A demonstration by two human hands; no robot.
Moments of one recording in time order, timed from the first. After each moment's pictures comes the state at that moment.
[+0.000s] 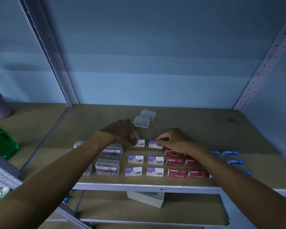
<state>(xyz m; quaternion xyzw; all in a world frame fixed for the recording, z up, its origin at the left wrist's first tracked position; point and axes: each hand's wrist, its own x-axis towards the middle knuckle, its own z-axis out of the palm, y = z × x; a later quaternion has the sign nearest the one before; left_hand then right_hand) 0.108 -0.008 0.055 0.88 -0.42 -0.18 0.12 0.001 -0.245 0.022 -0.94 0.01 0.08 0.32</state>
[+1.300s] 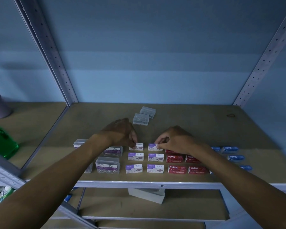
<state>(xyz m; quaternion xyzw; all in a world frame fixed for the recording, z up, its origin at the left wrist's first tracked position) 0.096 -0.001 0.051 0.89 -0.41 -0.15 0.14 -0.015 -0.237 0.035 -0.96 0.00 0.09 0.26</state>
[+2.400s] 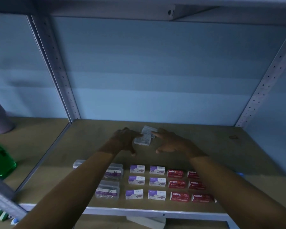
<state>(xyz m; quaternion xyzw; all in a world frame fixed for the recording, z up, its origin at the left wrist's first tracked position) 0.153 -0.036 0.041 0.93 -0.35 -0.09 0.00 0.091 -0.260 0.023 -0.98 0.00 0.14 0.11</state>
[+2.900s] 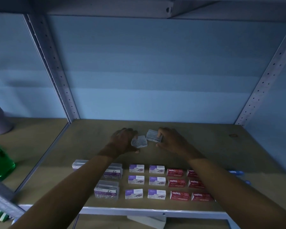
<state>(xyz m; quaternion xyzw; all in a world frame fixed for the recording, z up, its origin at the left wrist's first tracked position) 0.148 -0.025 0.019 0.92 -0.37 0.04 0.12 0.079 -0.267 0.007 -0.98 0.01 -0.07 0.19</state>
